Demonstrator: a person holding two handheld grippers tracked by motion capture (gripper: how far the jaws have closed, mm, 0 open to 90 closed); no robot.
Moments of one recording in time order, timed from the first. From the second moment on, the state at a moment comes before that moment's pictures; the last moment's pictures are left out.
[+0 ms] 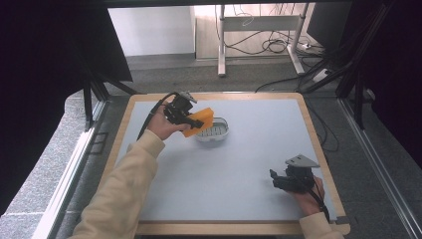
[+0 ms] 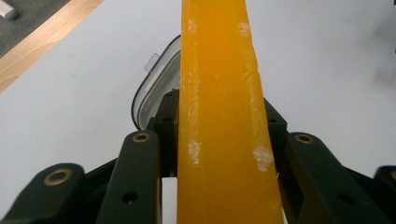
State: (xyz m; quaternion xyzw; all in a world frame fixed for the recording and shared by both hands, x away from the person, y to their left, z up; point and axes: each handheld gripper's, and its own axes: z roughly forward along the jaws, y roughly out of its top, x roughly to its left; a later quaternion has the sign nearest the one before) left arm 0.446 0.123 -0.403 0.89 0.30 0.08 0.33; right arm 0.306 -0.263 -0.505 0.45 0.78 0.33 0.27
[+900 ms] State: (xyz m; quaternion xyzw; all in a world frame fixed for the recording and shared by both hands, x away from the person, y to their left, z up) left arm 0.475 0.089 -0.425 0.91 0.26 0.05 0.32; right arm 0.306 -0.265 -0.506 0.46 0.78 0.33 0.27
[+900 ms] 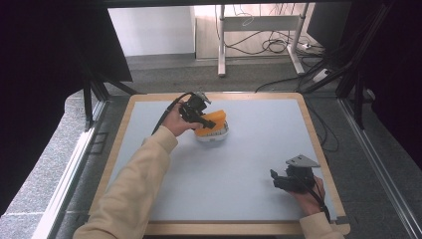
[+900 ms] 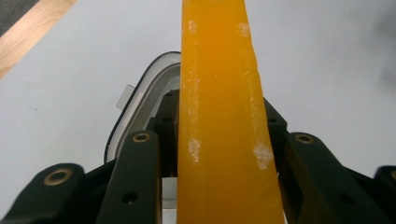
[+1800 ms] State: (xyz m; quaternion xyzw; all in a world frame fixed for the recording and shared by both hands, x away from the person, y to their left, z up) left arm 0.507 0.086 -0.447 0.92 0.25 0.02 0.31; right arm 0.306 -0.264 -0.506 0.45 0.78 0.33 0.27
